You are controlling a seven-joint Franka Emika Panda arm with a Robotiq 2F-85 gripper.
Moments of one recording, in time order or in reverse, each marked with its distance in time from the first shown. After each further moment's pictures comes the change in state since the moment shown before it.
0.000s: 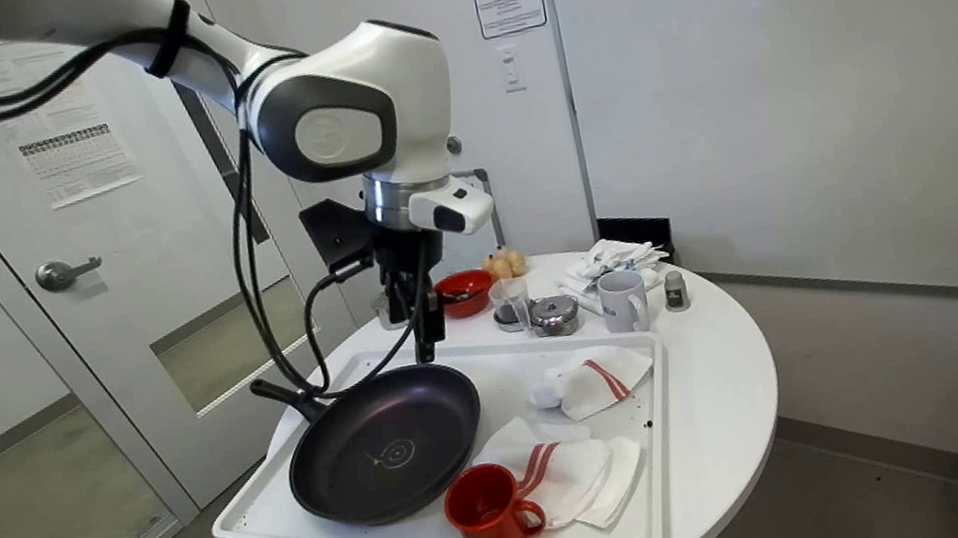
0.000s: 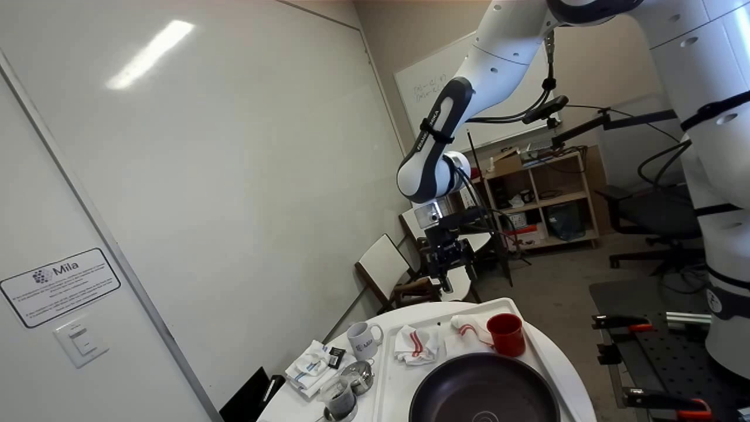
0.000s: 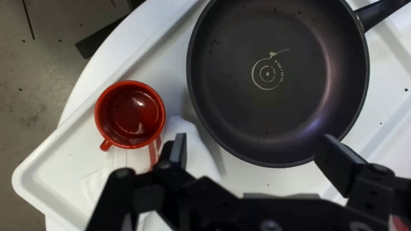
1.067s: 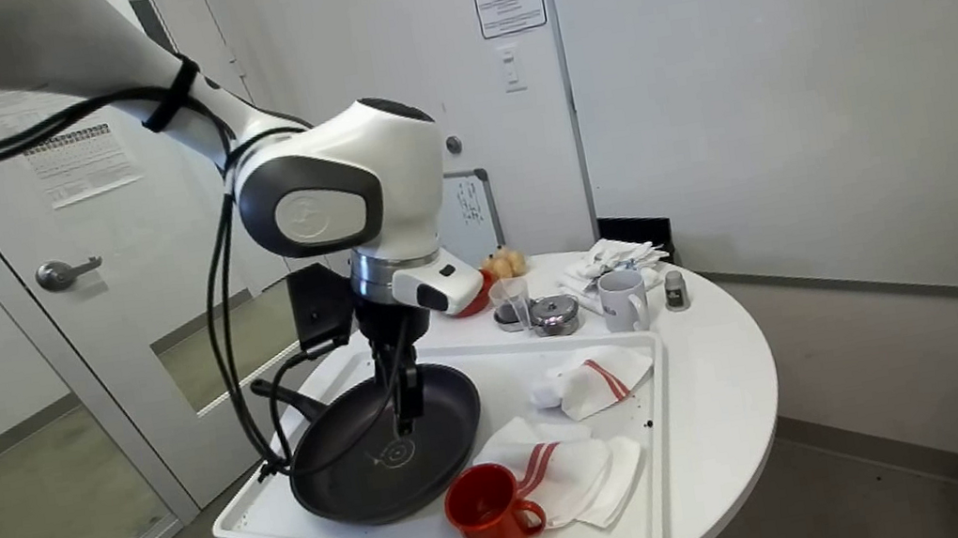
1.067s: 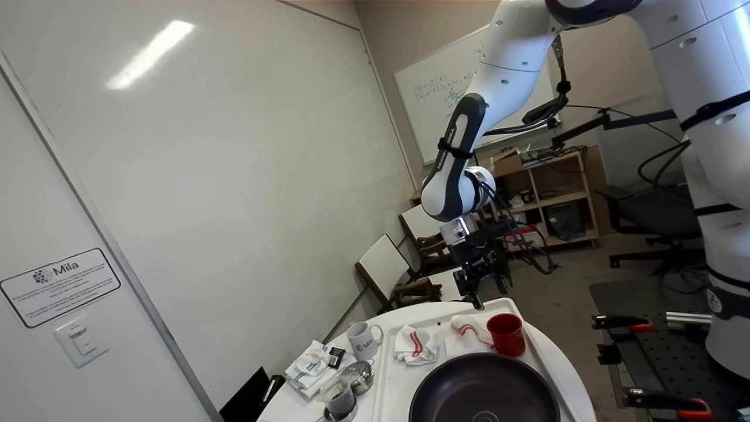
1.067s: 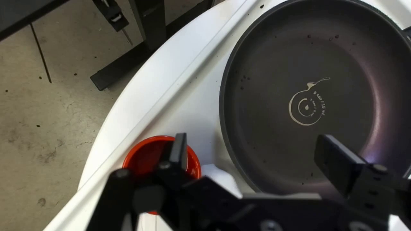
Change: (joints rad) arm -0.013 0.002 -0.010 -0.162 -0.001 0.094 0.018
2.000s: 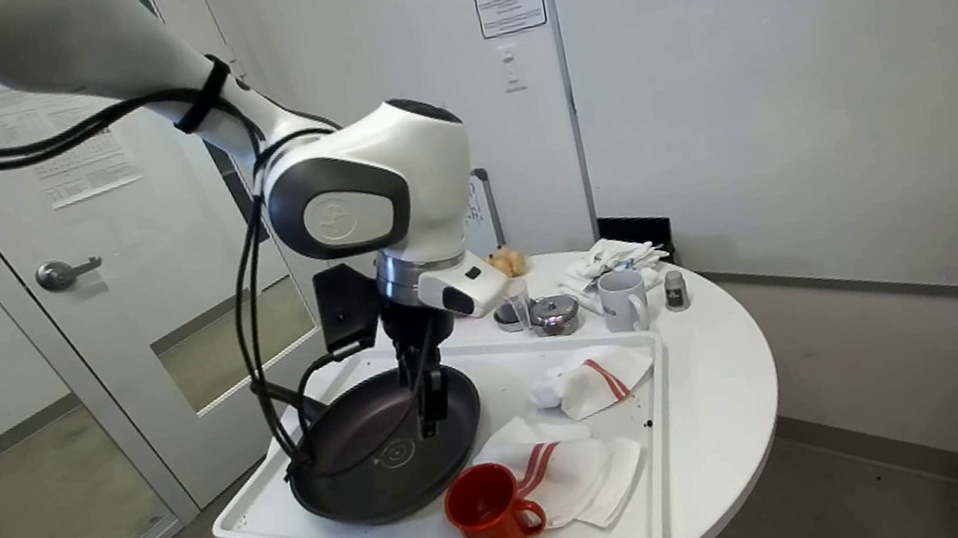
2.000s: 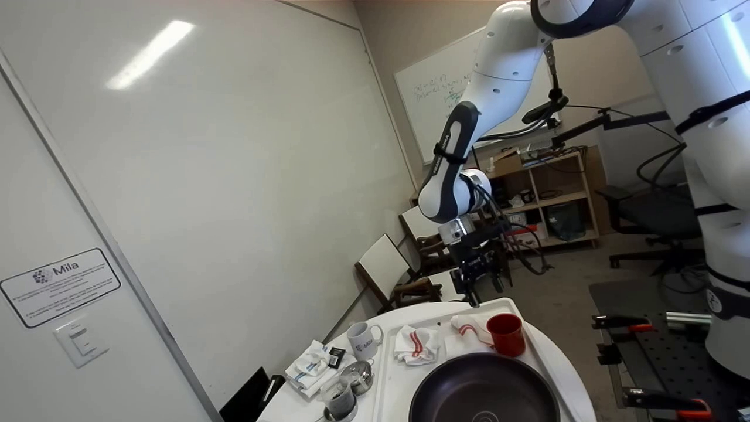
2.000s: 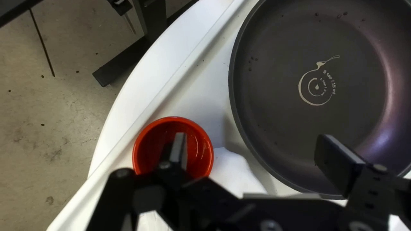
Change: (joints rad) arm -0.029 0.063 -0.007 0.062 0.006 0.002 0.000
